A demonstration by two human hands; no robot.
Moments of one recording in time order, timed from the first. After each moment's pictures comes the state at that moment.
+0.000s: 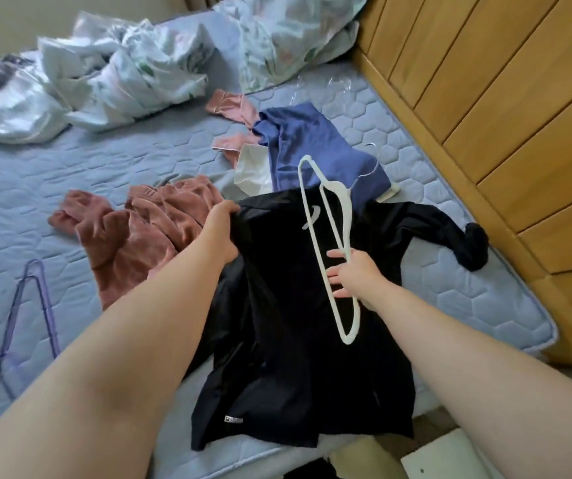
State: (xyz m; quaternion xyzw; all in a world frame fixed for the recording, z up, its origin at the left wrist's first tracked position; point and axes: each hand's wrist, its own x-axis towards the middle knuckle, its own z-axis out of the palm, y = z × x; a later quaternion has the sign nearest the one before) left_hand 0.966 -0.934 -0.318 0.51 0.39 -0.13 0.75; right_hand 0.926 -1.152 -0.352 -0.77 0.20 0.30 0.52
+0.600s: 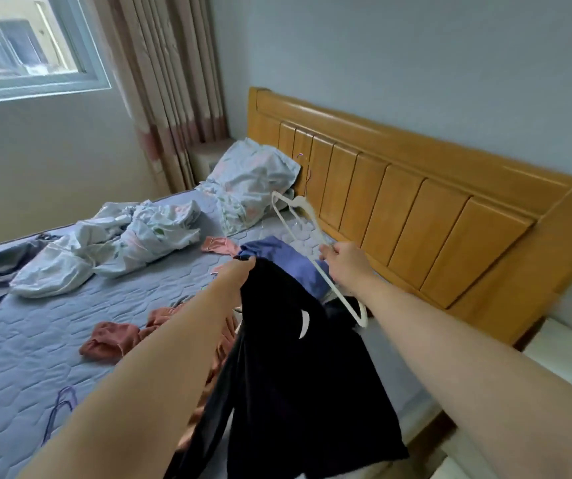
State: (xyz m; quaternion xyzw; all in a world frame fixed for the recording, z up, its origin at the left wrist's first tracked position) left_hand 0.853 -0.920 -0.092 0.75 0.18 -0.16 0.61; right_hand 0.811 -1.122 -0.071 -0.88 0.08 -0.04 0.47
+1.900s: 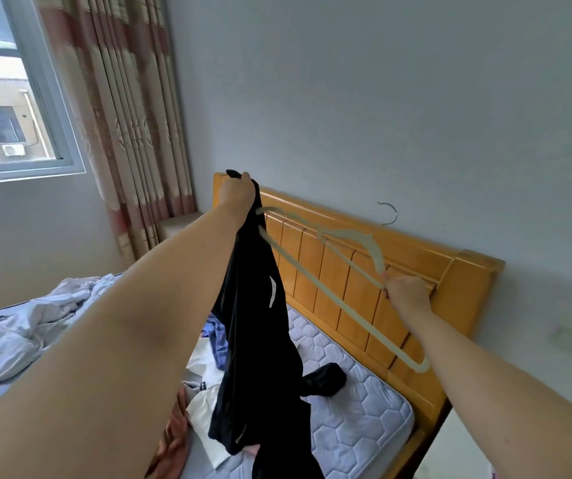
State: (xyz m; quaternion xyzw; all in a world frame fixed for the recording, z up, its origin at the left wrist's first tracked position) left_hand 0.854 -1.064 0.184 0.90 -0.04 0.14 0.40; right_hand 0.730 -1.339 0.030 -0.81 0.24 -0.20 0.50
